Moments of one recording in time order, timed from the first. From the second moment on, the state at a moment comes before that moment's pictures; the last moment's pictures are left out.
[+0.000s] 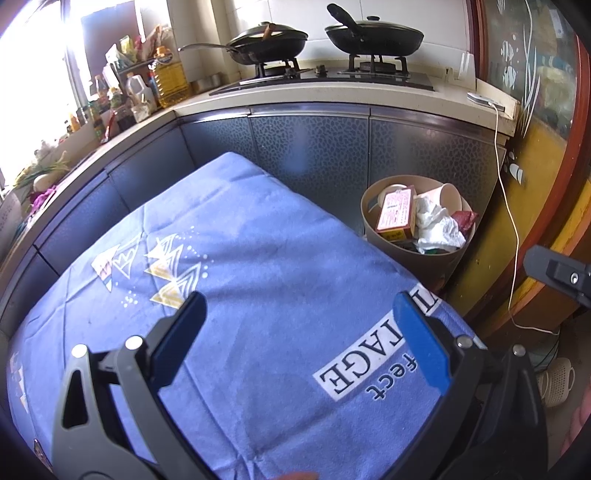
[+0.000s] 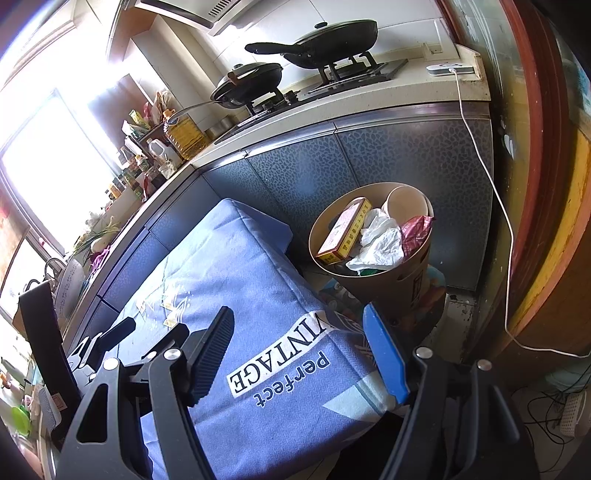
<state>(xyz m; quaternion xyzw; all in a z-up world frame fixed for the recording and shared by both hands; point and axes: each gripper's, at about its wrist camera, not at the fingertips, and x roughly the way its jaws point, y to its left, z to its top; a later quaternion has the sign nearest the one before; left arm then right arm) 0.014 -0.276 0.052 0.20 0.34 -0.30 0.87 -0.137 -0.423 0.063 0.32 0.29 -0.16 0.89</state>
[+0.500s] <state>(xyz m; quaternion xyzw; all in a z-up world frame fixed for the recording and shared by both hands) 0.013 -0.277 0.044 0.21 0.34 -0.30 0.87 -0.134 -0.423 0.059 0.32 0.29 -0.16 0.89</state>
